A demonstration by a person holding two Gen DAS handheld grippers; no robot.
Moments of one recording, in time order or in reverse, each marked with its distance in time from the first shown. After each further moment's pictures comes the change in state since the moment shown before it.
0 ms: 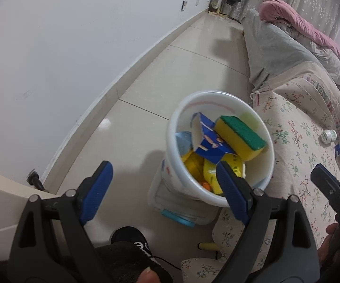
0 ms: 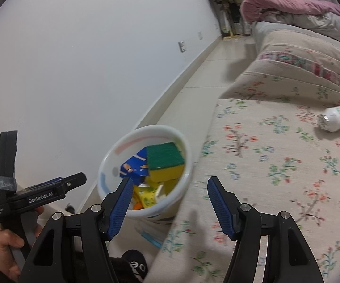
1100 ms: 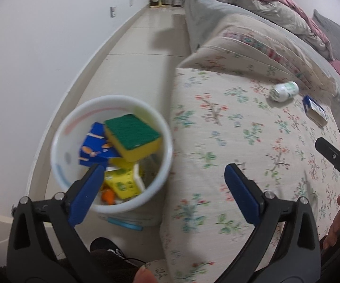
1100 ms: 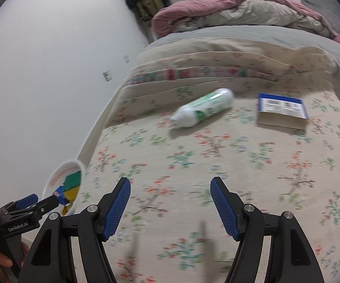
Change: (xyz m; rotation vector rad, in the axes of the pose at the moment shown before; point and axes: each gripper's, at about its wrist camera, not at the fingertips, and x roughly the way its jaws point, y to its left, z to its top) left arm -0.010 -0.157 -0.019 0.310 0.002 -0.110; right arm -0.102 -0.146 -0.019 0.265 -0.120 -0.289
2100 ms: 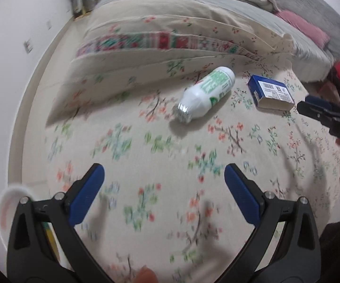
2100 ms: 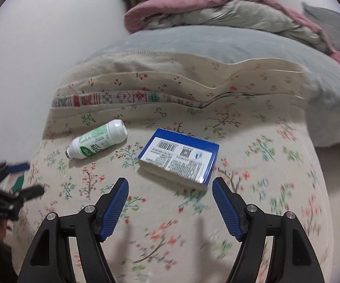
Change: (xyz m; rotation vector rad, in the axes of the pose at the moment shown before) left arm 0.063 -0.153 0.072 0.373 0.042 -0.203; right arm 0.019 -0.156 0.083 -0.136 0.080 -0.105
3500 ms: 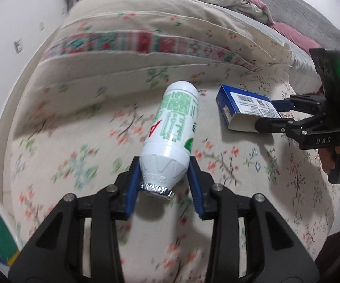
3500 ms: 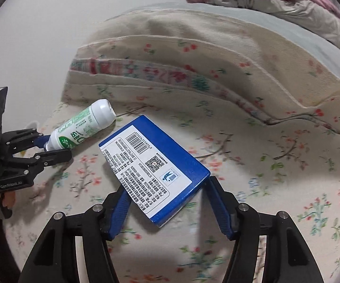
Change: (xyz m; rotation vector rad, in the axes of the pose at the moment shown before) left arm 0.034 -0.013 0.010 -0.079 -0.070 -0.078; right arm 0.079 0.035 0.050 -0.283 0.145 0.241
